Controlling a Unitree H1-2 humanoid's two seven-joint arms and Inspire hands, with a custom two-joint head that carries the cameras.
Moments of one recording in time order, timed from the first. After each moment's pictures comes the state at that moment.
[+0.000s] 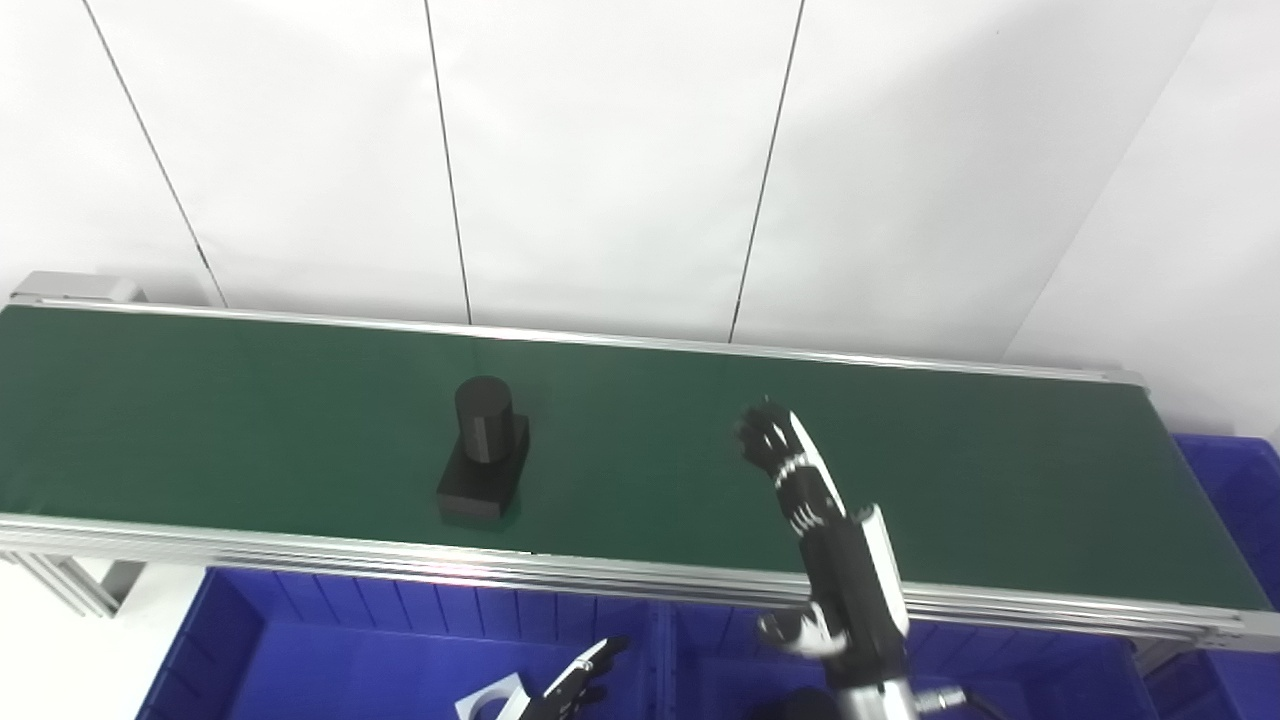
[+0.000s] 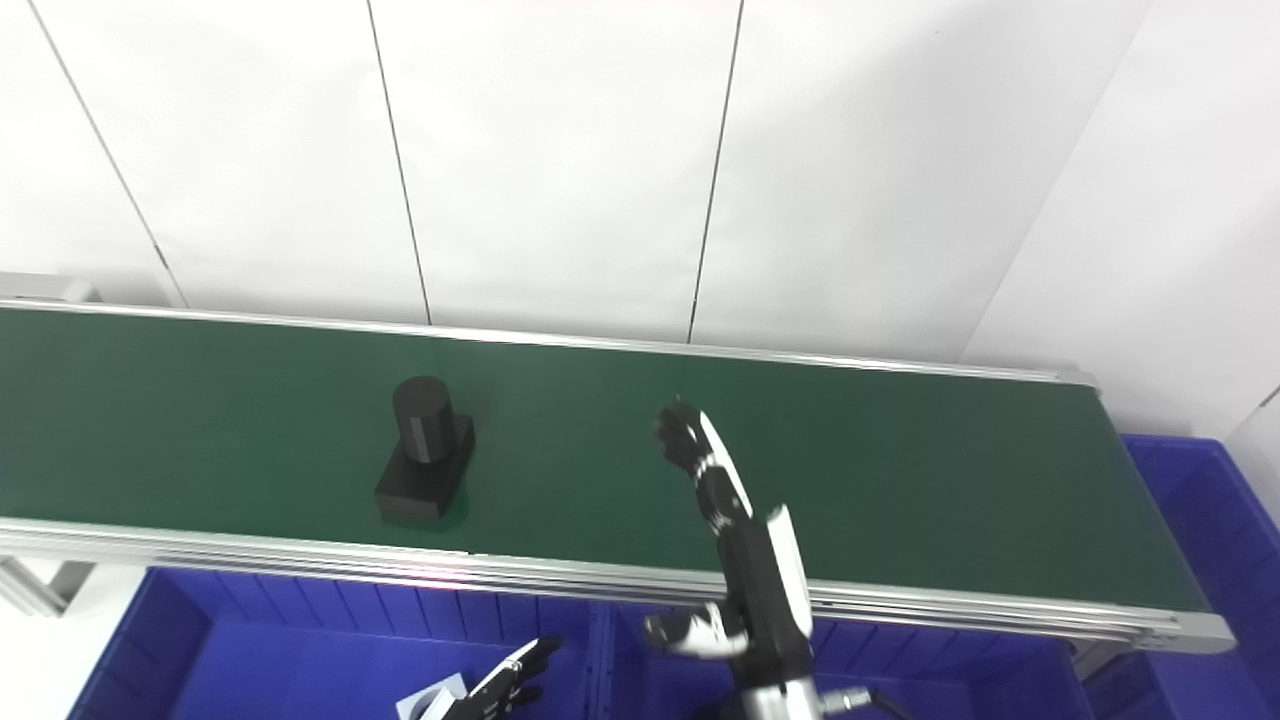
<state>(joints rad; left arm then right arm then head) 0.15 0.12 -0.51 0.38 0.08 -0.43 0.09 -0.04 -0.16 0.39 -0.02 -0.08 -0.44 -0.18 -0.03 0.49</state>
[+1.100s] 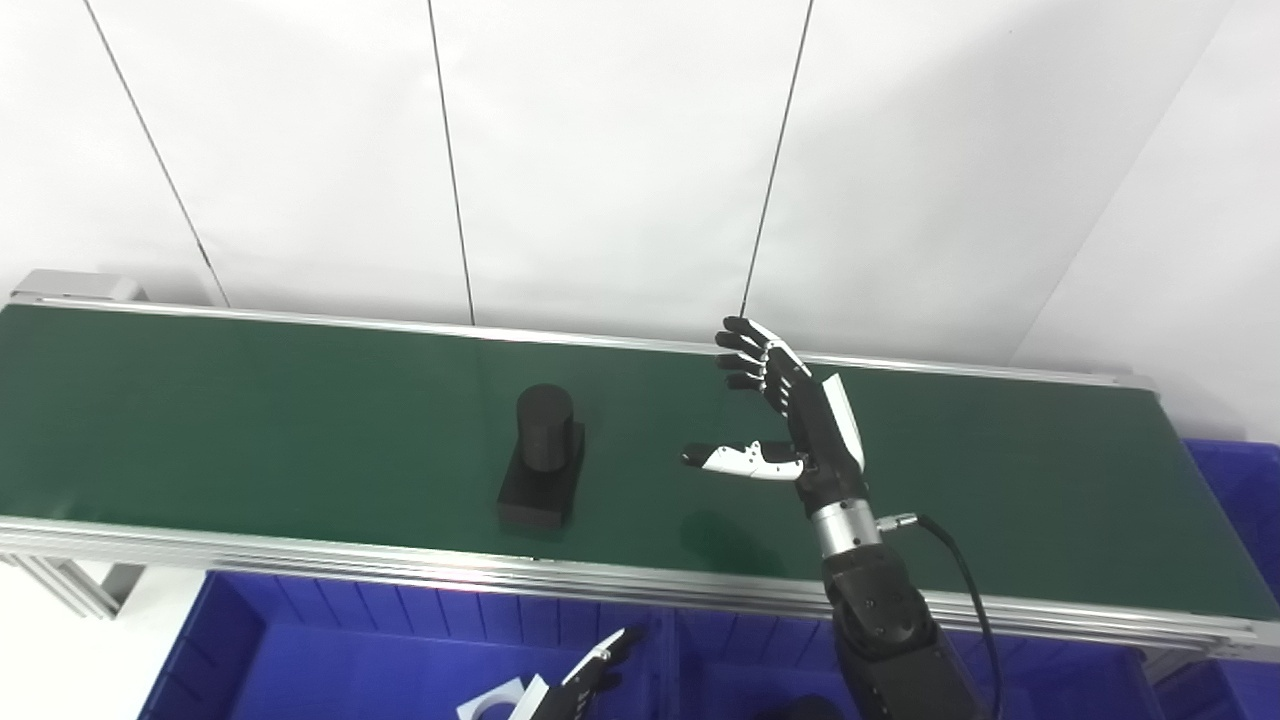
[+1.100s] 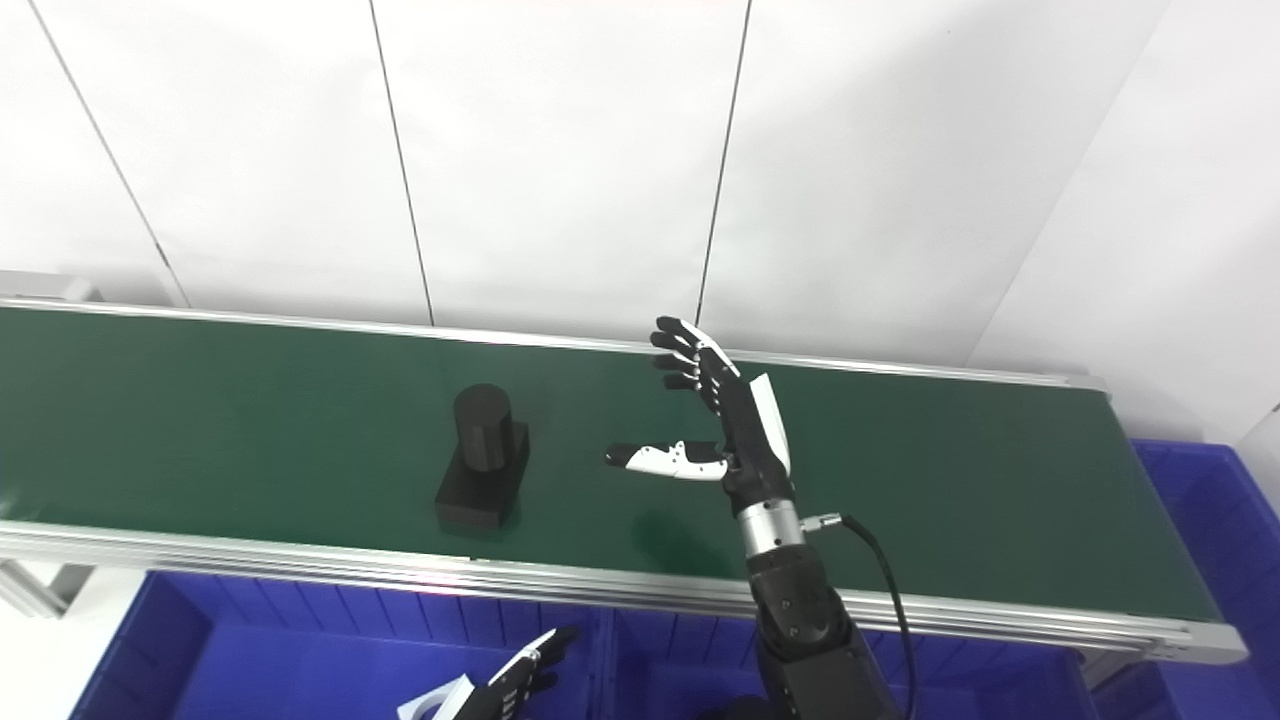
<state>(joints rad) 0.12 0.09 -0.52 0.41 0.08 -0.43 0.11 -0.44 -0.09 0.20 0.57 -0.11 -0.44 -0.10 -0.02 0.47</state>
